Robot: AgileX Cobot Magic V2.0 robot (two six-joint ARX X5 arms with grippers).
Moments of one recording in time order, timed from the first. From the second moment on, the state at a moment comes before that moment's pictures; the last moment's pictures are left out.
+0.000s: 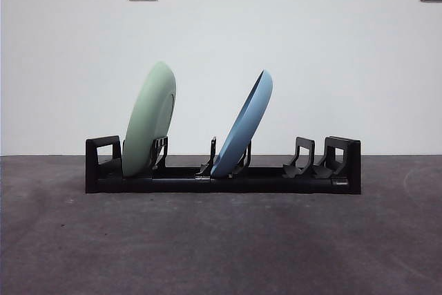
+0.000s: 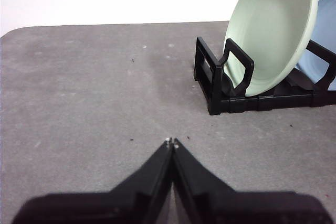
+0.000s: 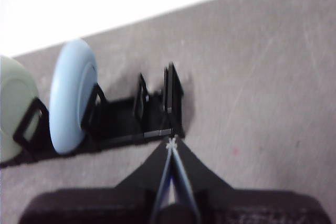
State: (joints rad) left arm -0.05 0.01 0.02 -0.19 0.03 -0.01; right arm 0.27 0.46 0.65 -0.50 0.13 0.30
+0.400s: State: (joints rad) left arm -0.05 0.01 0.02 -0.19 0.03 -0.01; right arm 0.09 0.08 0.29 -0.27 0.13 0.11
